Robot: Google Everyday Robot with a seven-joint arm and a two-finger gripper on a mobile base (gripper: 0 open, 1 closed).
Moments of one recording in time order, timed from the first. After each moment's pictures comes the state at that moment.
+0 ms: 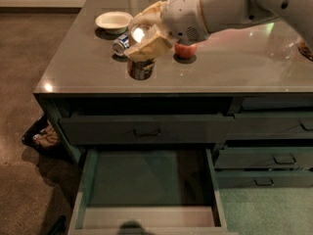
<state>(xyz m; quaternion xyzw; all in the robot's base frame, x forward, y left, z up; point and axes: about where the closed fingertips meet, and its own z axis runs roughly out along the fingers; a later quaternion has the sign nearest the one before) 0.546 0.031 1.016 -0.64 0.56 0.21 0.49</state>
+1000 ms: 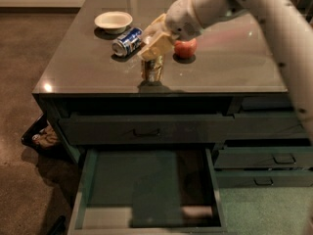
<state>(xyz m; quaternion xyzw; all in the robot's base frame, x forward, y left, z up) 0.633 0.012 0.953 -0.63 0.62 0.25 0.40</state>
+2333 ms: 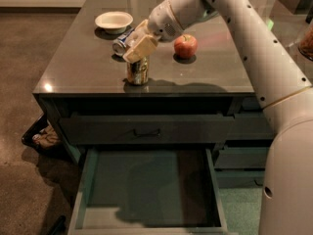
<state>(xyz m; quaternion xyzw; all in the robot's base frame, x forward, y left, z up) 0.658 0.053 0.929 -0.64 0.61 0.30 0.36</state>
